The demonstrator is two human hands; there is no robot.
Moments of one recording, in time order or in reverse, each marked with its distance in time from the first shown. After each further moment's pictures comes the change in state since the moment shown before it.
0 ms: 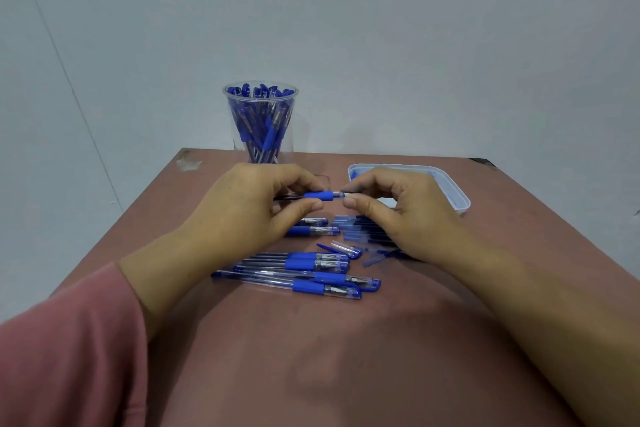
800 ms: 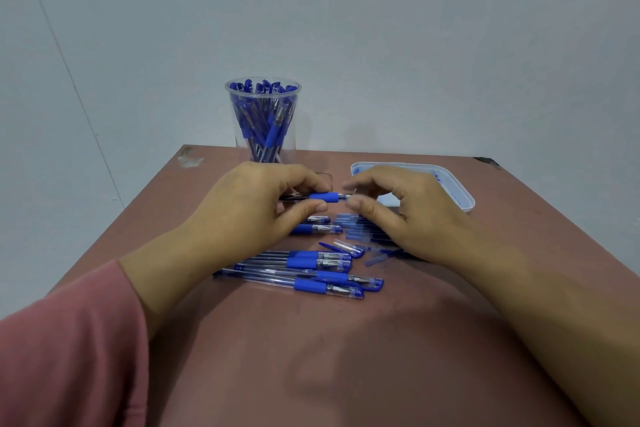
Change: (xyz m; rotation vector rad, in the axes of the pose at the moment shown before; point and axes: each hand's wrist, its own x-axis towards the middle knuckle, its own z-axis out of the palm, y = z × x) left_hand -0.001 0.002 -0.001 0.032 0.008 0.036; right_hand 0.002 0.011 -0.003 -0.171 -0.015 -0.167
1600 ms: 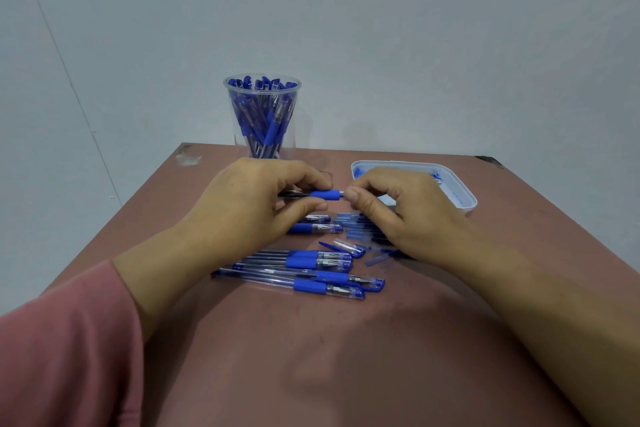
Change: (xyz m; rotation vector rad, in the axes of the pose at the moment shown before) left_hand 0.001 0.000 -0.001 0.003 0.014 0.031; right_hand 0.001 -0.006 0.005 0.016 -0.001 0.038
